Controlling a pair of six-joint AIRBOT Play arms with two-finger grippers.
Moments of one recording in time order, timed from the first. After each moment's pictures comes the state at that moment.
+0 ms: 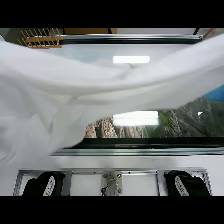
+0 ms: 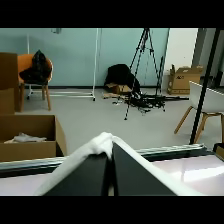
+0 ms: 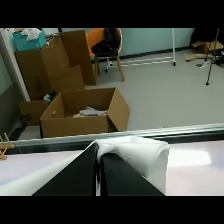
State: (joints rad) left arm 0.16 -0.55 1.75 1.04 -1.08 -1.50; right arm -0.12 -0.63 1.65 -1.28 0.99 1.62
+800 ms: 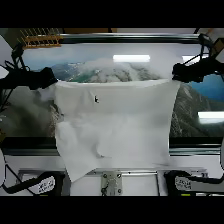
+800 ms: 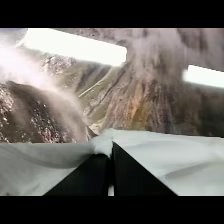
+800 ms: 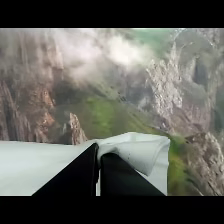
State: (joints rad) left arm 0.15 -1.35 1.39 1.05 -1.12 -1.53; right arm -0.11 -1.47 1.66 -1.28 1.31 1.62
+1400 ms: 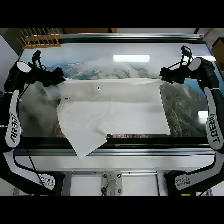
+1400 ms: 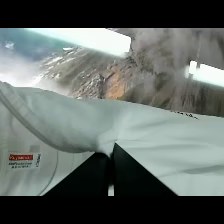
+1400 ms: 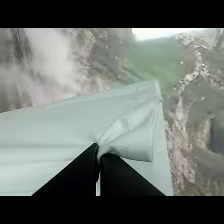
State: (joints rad) left arm 0.16 -1.71 1.61 1.02 -1.04 -1.52; right arm -0.10 -1.68 1.63 -1.27 0.99 1.63
